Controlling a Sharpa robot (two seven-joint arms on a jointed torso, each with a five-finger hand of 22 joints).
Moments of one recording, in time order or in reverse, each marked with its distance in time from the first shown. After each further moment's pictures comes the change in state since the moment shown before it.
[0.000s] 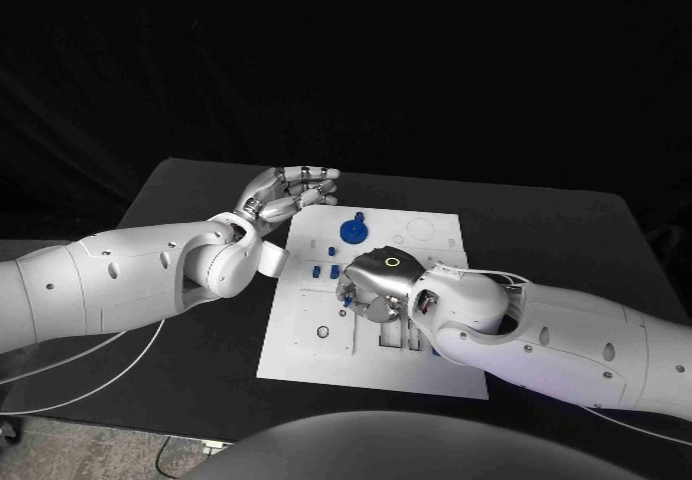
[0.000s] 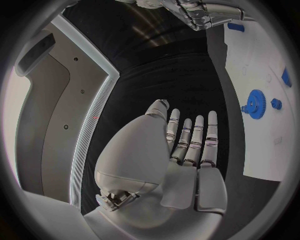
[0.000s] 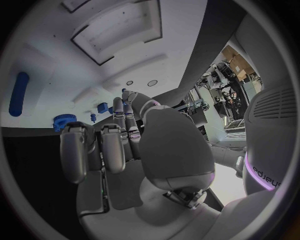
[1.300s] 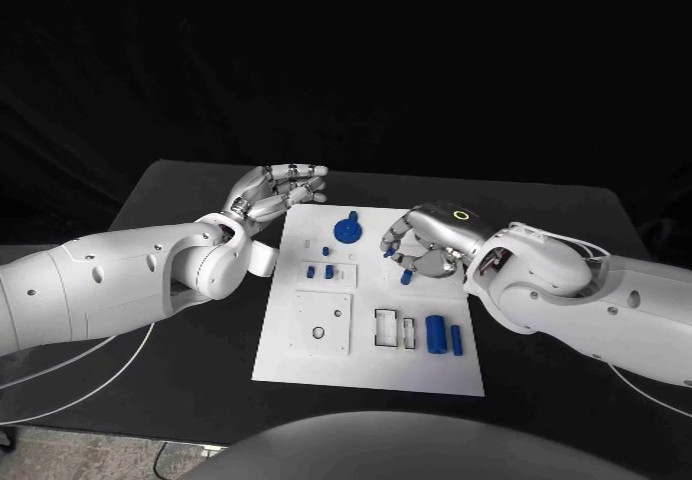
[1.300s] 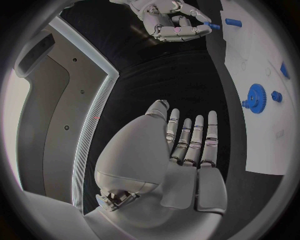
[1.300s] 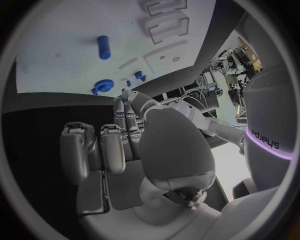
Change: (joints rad) left arm 0.001 -0.019 0.004 0.011 0.000 -0.019 0.009; left_hand 0.000 0.000 0.006 0.000 0.000 0.004 -0.003 0.000 0.003 0.003 -0.003 0.000 0.006 0.004 -0.004 0.000 0.005 0.000 0.000 0.000 0.004 0.001; right arm 0.115 -0.201 0.001 0.083 0.140 -0.155 0.051; right_hand 0.005 0.005 0.000 0.000 -0.001 0.011 -0.013 0.024 0.015 0.003 -0.004 0.029 0.027 0.000 0.000 0.010 0.000 0.000 0.000 0.000 0.019 0.000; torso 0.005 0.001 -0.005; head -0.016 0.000
